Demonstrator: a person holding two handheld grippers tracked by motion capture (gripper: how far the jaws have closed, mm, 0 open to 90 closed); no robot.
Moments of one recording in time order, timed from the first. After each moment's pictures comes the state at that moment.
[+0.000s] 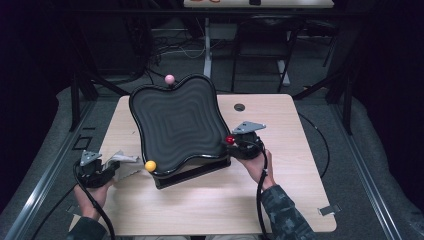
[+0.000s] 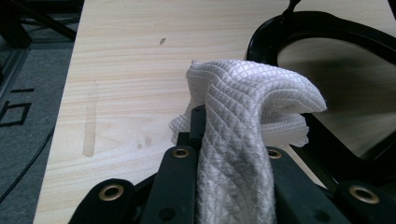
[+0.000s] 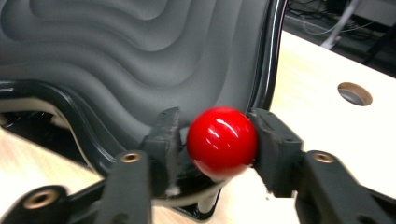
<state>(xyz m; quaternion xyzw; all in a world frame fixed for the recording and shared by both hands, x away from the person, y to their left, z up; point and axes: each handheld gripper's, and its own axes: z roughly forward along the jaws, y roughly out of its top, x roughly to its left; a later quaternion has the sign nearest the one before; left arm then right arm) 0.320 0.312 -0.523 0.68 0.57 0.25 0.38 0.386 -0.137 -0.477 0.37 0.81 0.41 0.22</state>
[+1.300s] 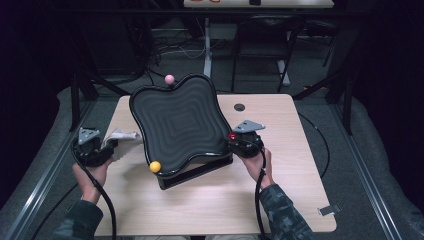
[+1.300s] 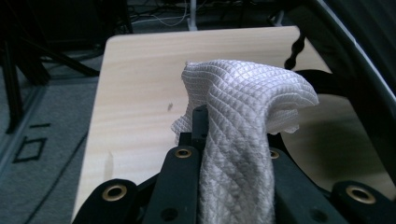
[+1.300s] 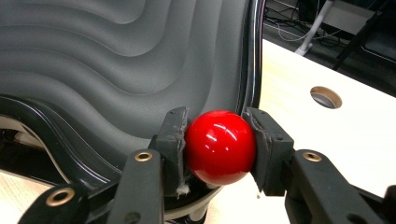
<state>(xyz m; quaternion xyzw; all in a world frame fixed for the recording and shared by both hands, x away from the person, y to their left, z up) 0.359 0.302 -0.465 0.67 0.55 0.31 0.39 0.393 -0.139 -0.483 0.38 0.79 0.41 0.26</state>
